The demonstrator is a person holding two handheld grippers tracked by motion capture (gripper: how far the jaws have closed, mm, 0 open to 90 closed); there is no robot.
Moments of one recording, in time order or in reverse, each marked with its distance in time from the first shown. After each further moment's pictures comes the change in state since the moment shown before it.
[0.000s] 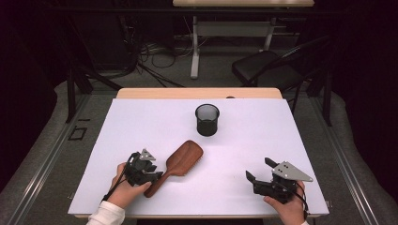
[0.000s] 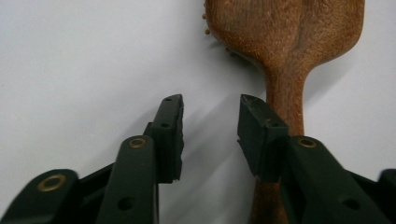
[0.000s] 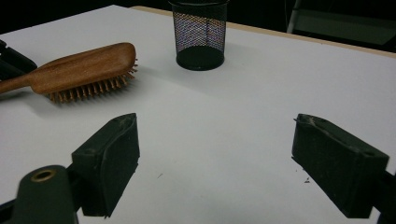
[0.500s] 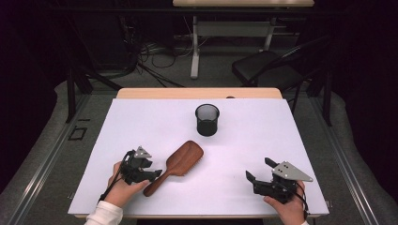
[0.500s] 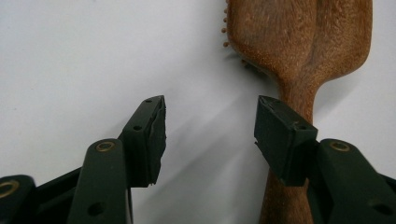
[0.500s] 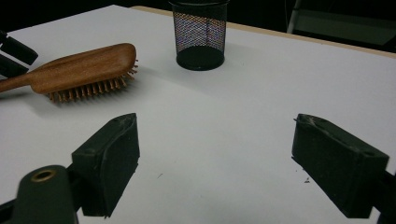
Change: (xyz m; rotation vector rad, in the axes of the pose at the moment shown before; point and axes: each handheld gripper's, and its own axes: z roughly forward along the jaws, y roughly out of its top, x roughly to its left) left arm 0.011 -0.002 -0.007 -0.063 -0.002 -0.039; right arm 0.000 0.000 0.000 0.000 0.001 -0.001
